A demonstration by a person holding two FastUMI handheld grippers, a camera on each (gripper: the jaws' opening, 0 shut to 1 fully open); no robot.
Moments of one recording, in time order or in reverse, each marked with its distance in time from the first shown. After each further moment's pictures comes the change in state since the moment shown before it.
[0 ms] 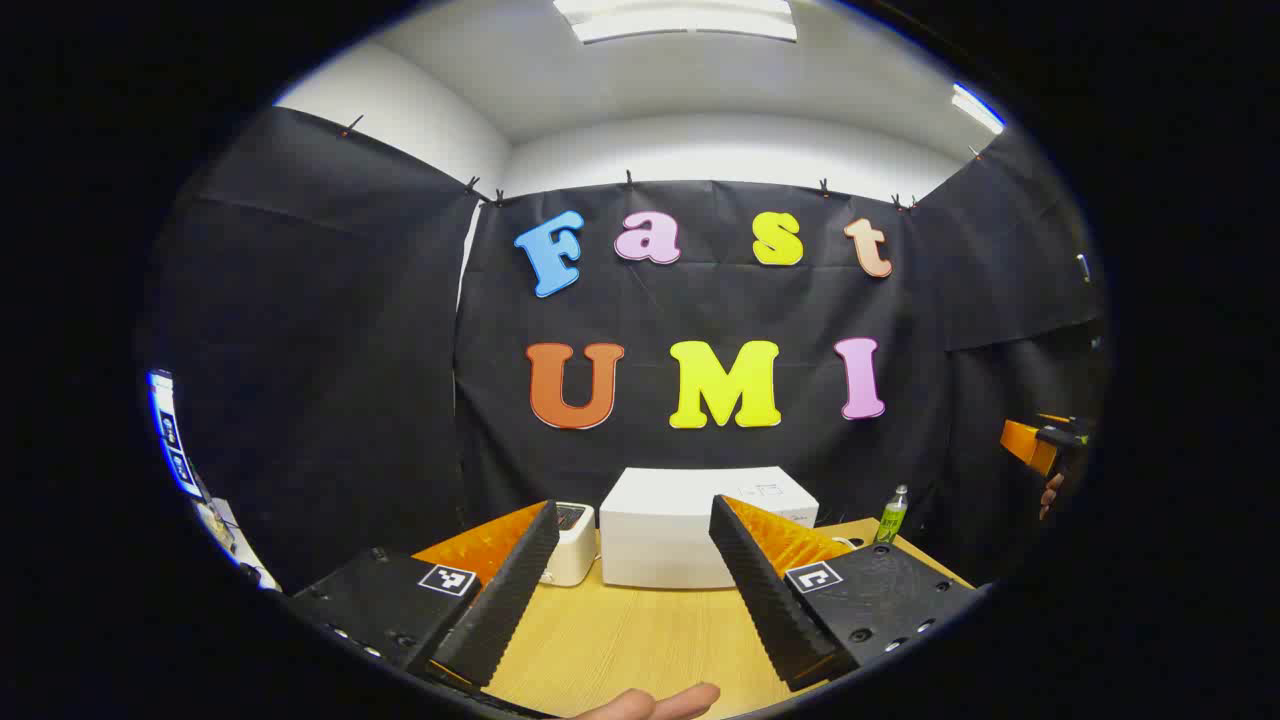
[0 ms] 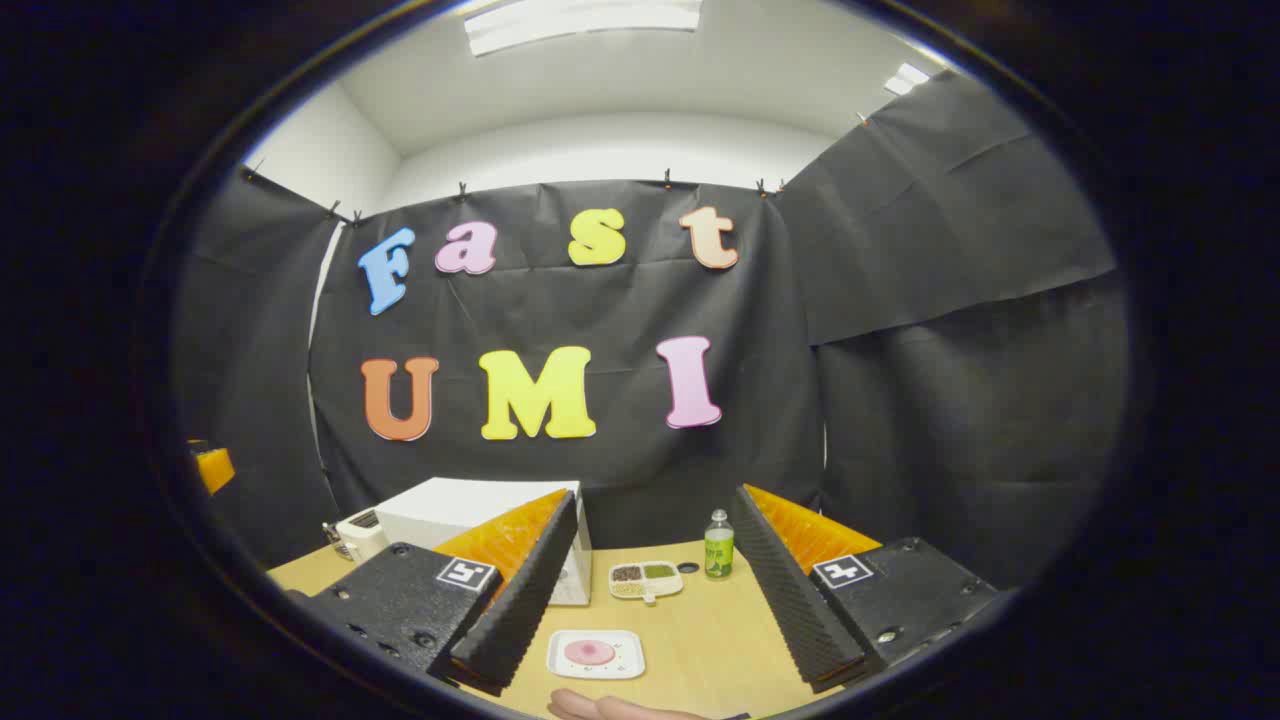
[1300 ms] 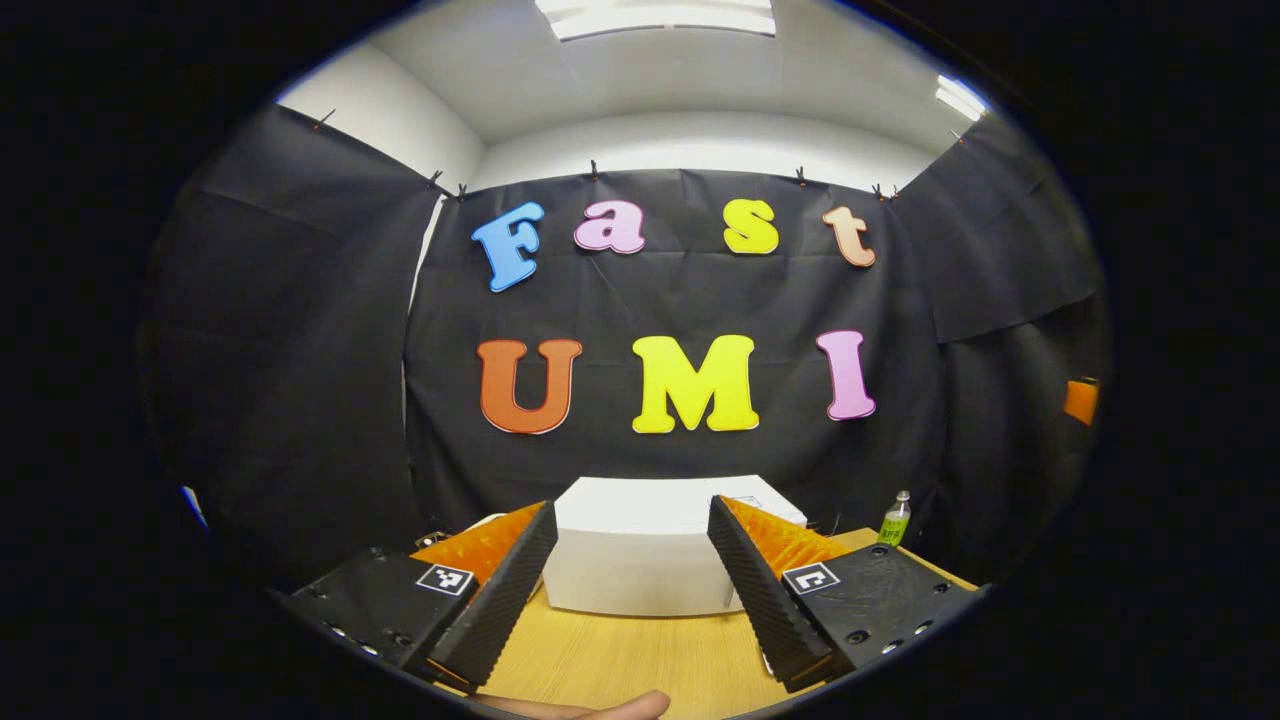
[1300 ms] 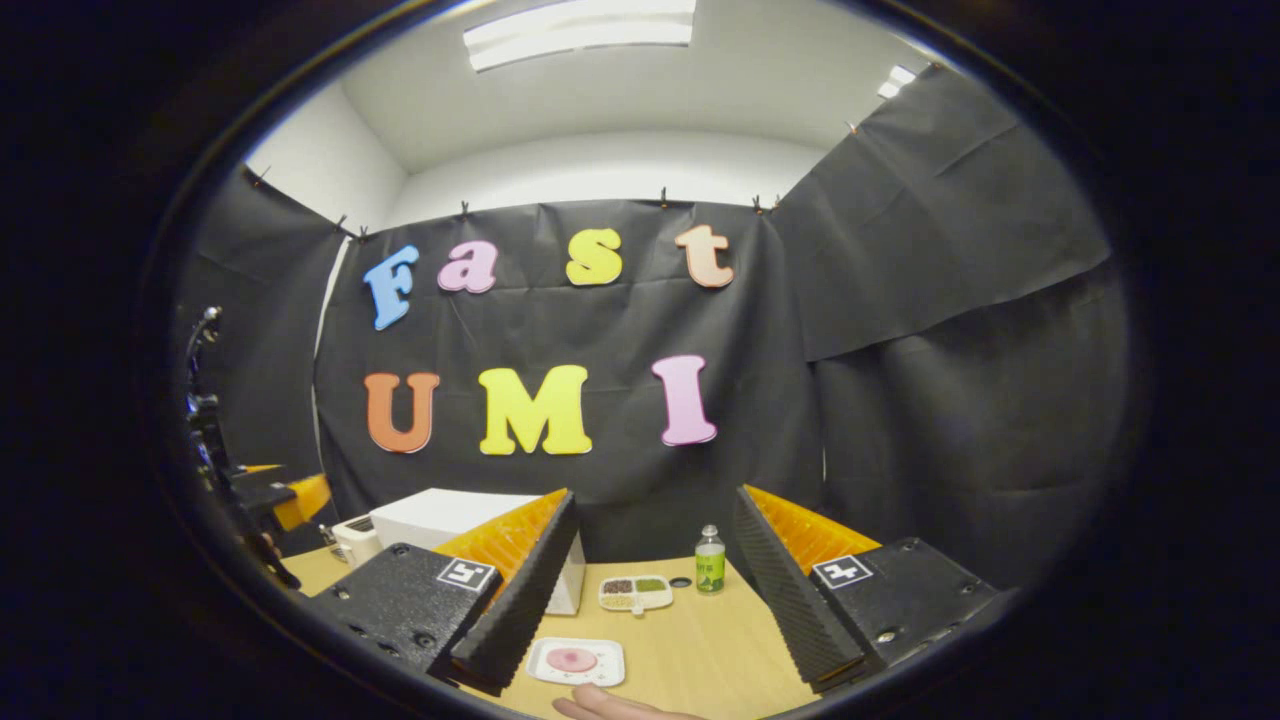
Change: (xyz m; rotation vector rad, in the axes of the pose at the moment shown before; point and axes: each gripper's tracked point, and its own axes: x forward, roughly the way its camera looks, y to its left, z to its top) left arm 0.117 -0.083 -0.052 0.001 -0.030 -0.072; right arm -0.006 -0.031 -0.001 0.005 -0.070 0.040
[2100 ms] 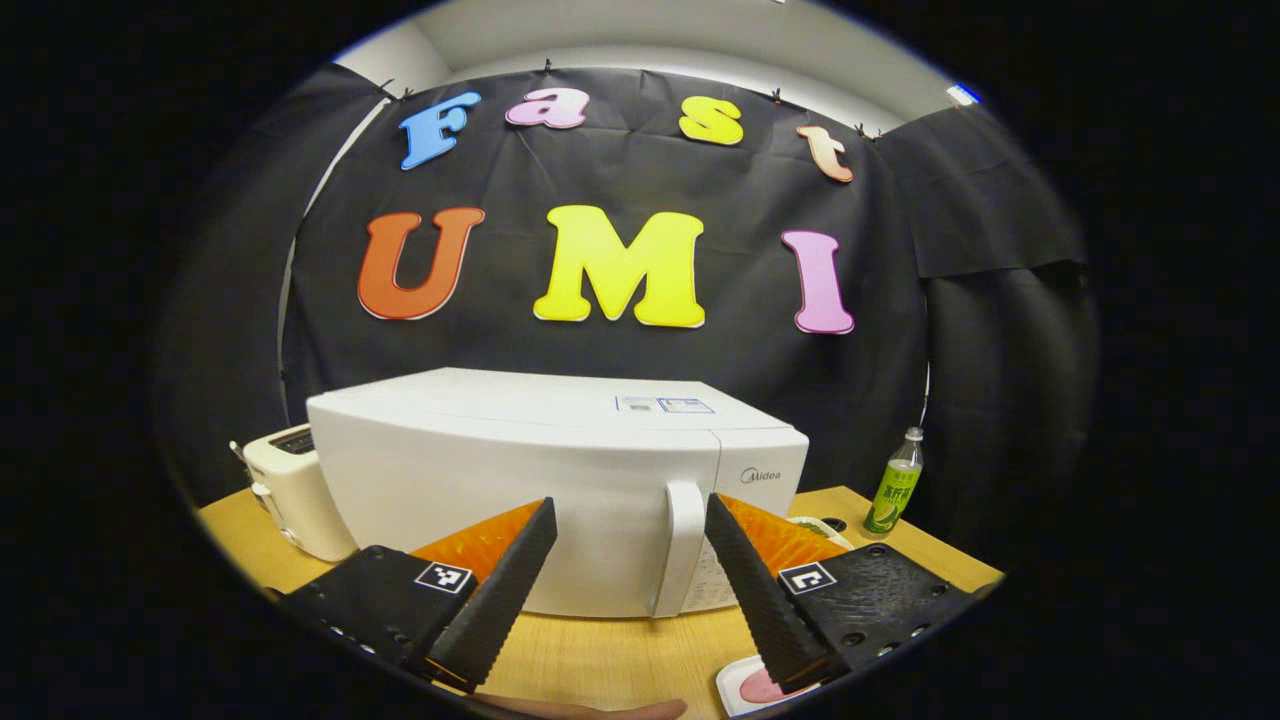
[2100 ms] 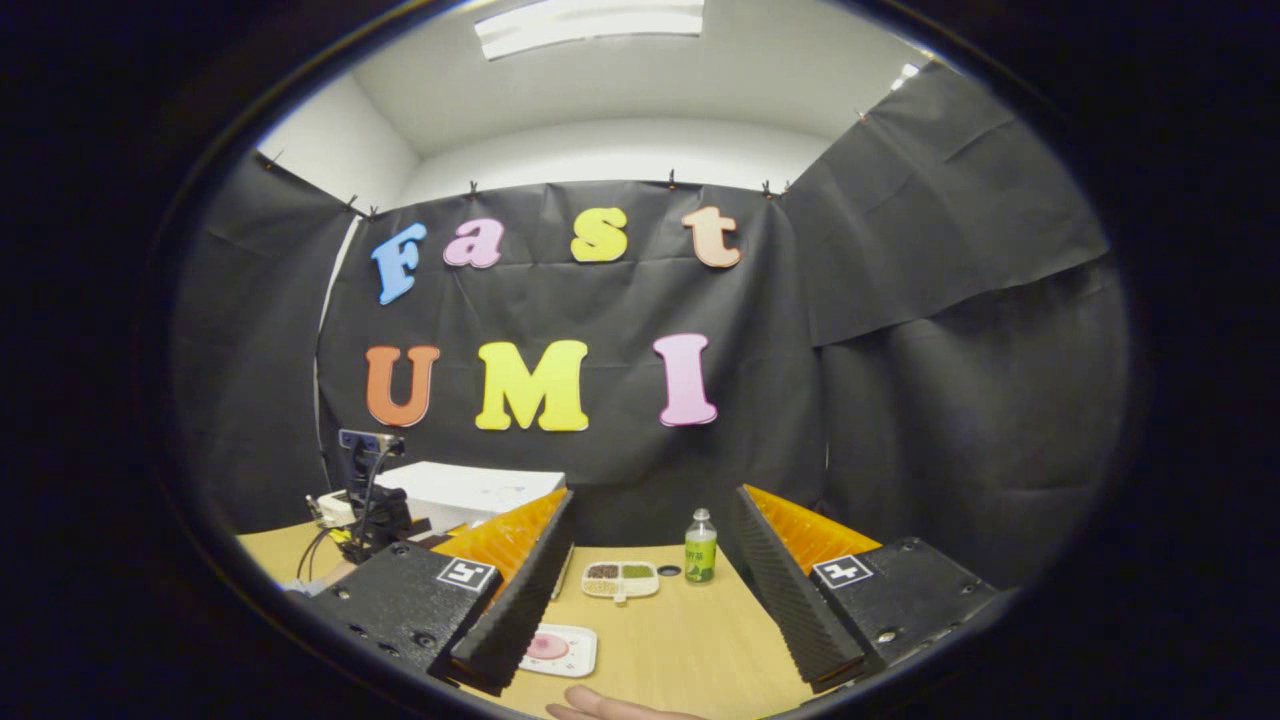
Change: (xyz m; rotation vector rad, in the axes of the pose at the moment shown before) left arm 0.172 -0.117 -0.194 -0.076 0.191 -0.185; right arm 0.022 -0.032 -0.045 -0.041 0.035 0.021
